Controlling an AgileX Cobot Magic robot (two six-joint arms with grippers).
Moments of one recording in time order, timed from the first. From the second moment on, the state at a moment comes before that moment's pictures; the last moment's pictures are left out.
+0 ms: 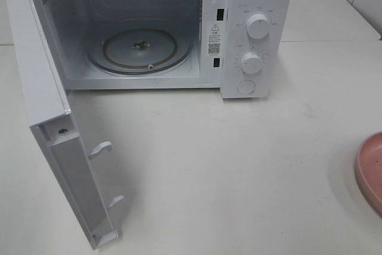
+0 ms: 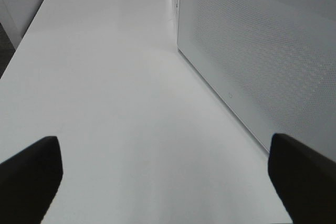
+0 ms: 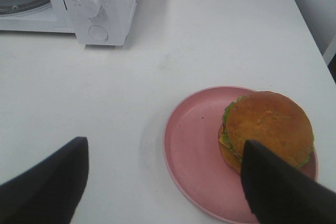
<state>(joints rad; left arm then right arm) 0.08 0.00 -0.52 -0.12 1.09 0.11 0.12 0.00 -0.50 -0.06 1.01 0.11</state>
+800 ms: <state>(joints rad) 0.08 0.00 -0.52 -0.12 1.09 0.11 0.08 0.00 -0.50 -0.06 1.01 0.11</state>
